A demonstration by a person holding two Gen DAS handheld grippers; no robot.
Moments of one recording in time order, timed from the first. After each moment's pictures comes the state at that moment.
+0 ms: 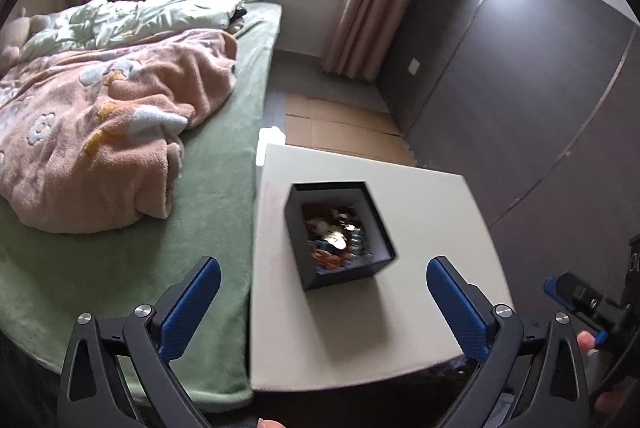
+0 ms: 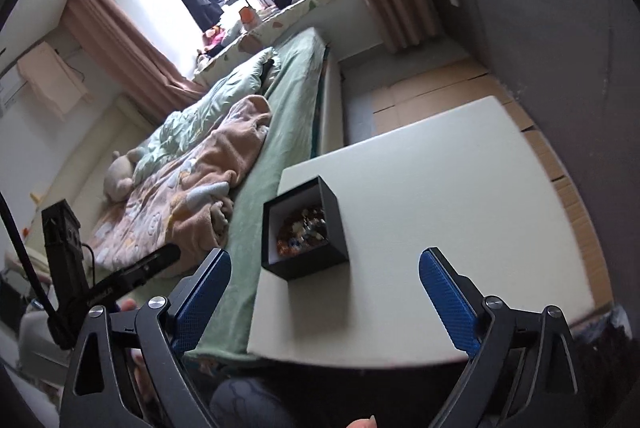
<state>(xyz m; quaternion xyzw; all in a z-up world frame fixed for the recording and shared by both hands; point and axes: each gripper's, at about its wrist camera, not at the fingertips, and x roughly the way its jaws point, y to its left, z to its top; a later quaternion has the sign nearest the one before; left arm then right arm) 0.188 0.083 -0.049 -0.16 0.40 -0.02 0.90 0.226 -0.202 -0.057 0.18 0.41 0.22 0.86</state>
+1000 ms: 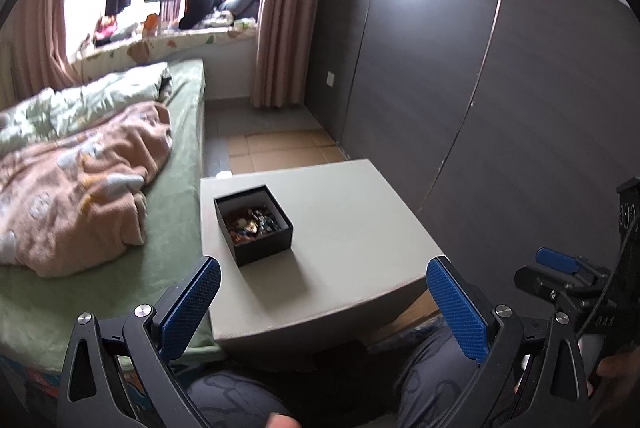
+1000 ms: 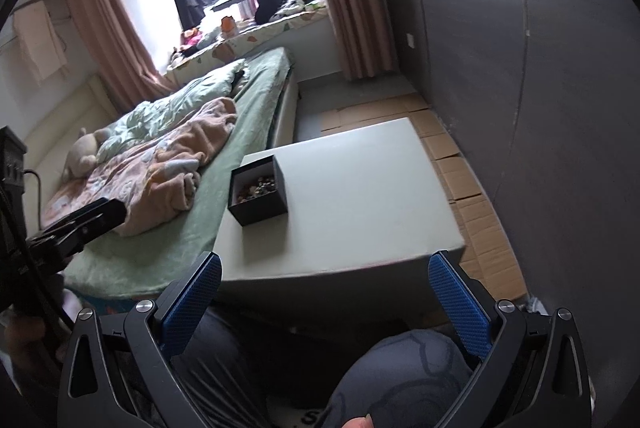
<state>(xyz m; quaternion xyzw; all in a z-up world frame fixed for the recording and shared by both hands) 0.064 -0.005 0.029 -0.04 0.33 -0.12 0.93 0.075 -0.260 -0.003 0.09 0.38 0.13 0.91</state>
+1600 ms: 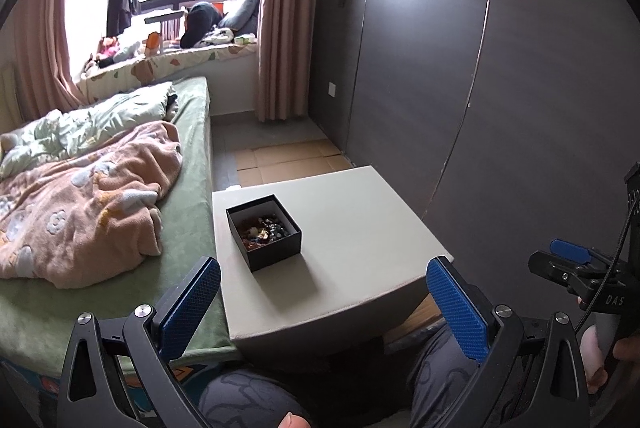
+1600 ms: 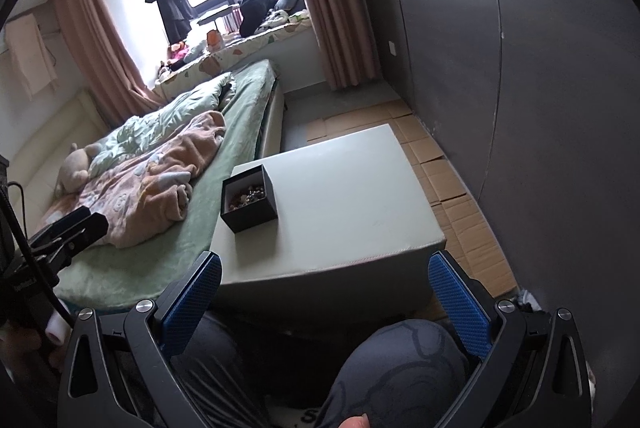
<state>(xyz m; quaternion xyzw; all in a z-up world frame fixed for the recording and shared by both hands) 0.043 -0.004 0.040 -0.02 0.32 -0.11 0.94 0.050 -0.272 0.011 0.10 0.36 0.11 0.92</state>
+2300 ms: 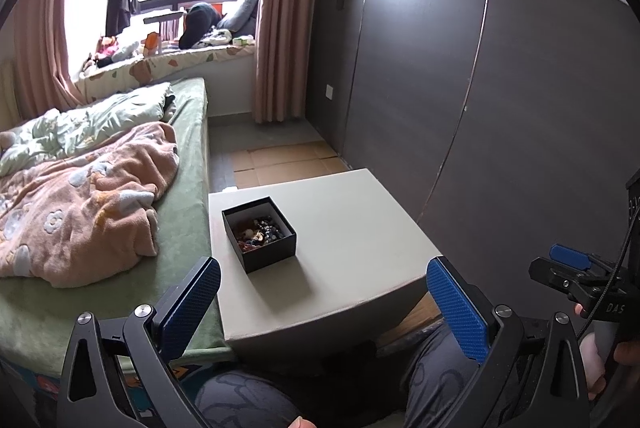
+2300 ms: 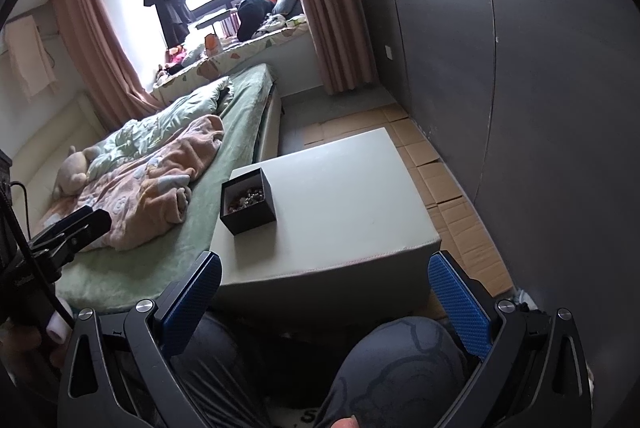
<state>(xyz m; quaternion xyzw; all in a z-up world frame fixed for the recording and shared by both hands) 0.038 -0.006 0.044 -0.02 0.31 -0.11 0.94 0.042 -0.273 0.016 0.10 0.36 0.10 0.92</state>
